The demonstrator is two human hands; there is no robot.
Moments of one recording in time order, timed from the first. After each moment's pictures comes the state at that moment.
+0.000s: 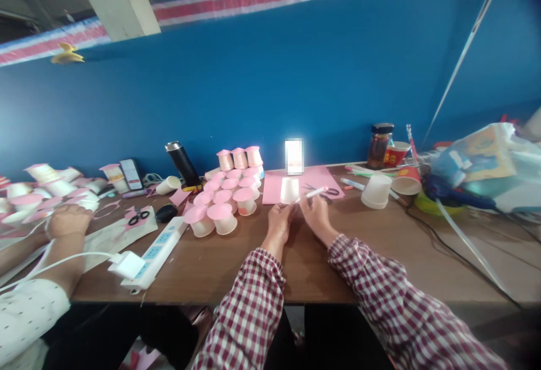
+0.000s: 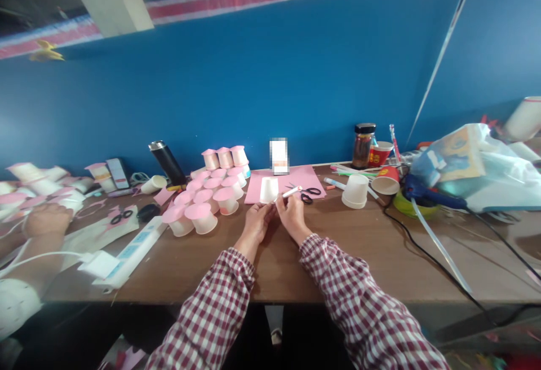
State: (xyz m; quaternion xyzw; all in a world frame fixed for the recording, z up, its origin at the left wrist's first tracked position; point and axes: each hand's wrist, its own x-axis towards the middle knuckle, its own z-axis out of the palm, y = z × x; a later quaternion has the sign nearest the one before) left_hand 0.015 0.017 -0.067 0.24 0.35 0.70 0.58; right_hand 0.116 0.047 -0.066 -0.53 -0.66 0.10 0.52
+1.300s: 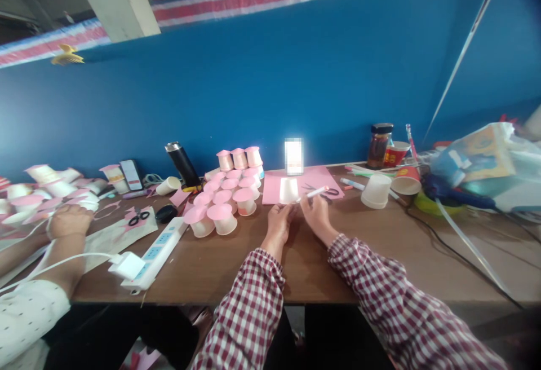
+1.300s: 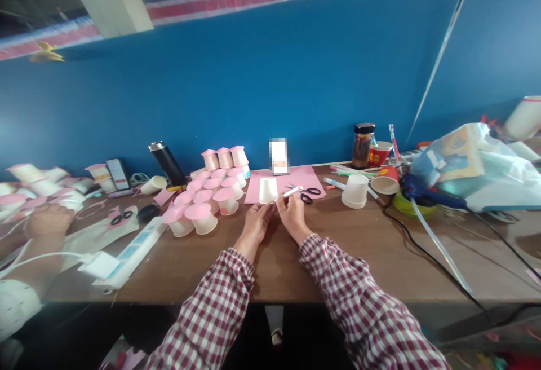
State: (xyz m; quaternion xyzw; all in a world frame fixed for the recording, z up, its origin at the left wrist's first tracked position) left_hand 0.013 0.019 -0.070 0.23 0.35 0.70 0.58; right_hand 0.117 0.048 -0.067 -0.53 -0.65 0.10 0.54
